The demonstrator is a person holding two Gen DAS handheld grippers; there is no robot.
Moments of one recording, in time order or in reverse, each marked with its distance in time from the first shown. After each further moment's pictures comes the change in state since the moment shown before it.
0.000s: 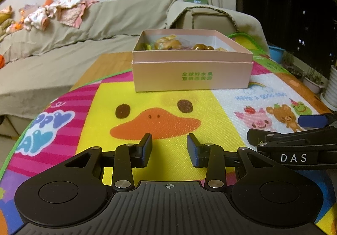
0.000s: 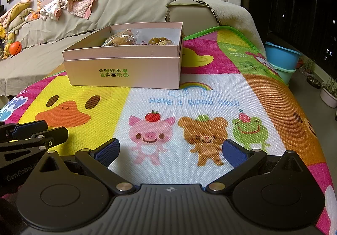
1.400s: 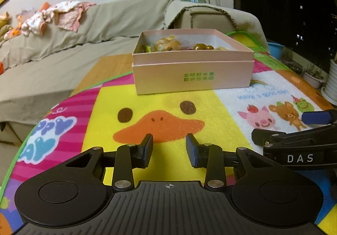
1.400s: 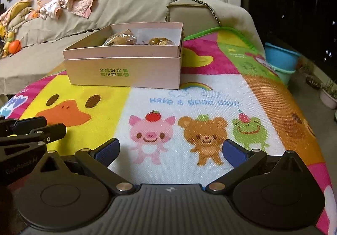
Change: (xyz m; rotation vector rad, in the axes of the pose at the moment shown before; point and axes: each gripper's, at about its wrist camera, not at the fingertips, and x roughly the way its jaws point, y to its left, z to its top) left arm 0.004 0.003 0.006 0.045 -0.003 0.005; right arm -0.002 0.002 -0.001 -0.004 -0.001 -0.006
